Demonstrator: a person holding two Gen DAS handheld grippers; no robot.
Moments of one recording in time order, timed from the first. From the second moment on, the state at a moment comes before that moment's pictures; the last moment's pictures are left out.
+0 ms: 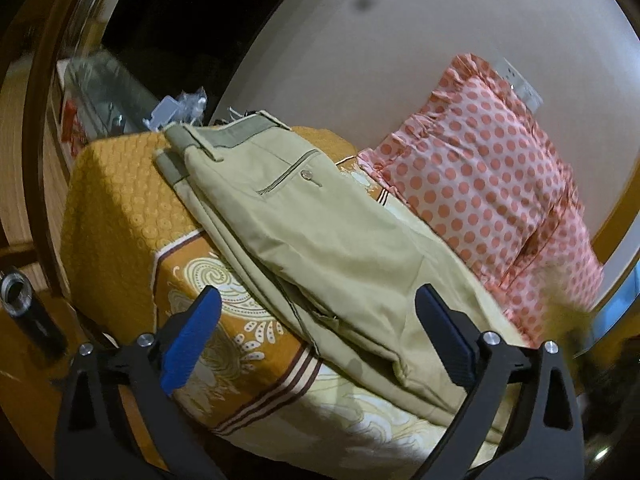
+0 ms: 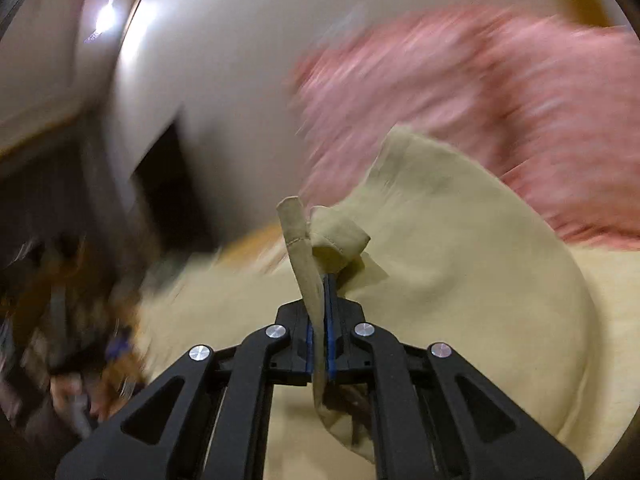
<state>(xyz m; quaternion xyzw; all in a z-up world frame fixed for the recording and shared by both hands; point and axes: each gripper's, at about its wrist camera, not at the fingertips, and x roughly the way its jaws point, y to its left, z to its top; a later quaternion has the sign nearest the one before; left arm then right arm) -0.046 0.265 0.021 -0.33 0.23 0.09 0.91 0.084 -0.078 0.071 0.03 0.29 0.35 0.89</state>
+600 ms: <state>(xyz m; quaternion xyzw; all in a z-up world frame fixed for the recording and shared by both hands) 0.014 0.326 0.022 -0.36 0.27 0.15 0.88 0.049 -0.135 0.085 0.12 0.26 0.36 0.89</state>
